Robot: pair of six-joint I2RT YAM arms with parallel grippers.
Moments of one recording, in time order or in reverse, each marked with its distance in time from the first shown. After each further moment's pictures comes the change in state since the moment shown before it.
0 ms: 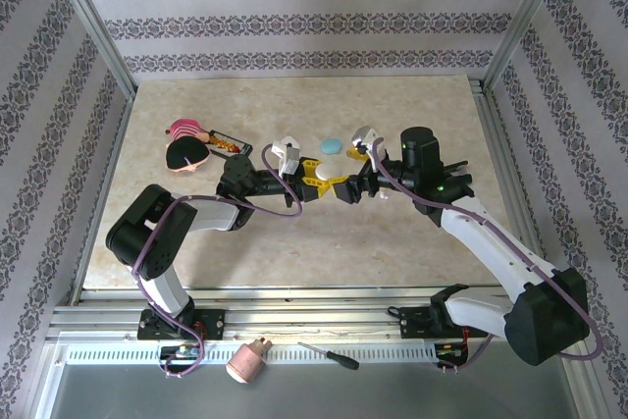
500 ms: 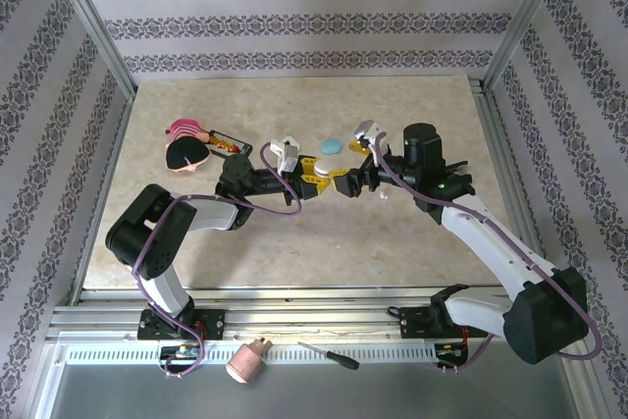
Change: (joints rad) left arm 0.008 0.000 -0.002 0.000 -0.023 0.000; right arm -0.014 0.009 0.019 0.030 0.017 0.027
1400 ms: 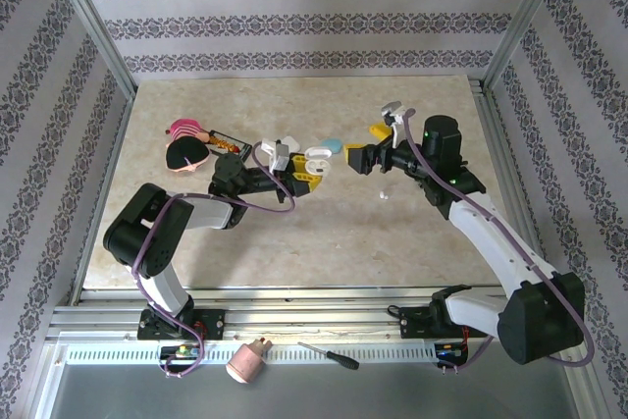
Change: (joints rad) left arm 0.072 0.000 -0.027 0.031 0.025 0.024; right arm -0.123 -0.013 -0.013 0.128 0.005 0.238
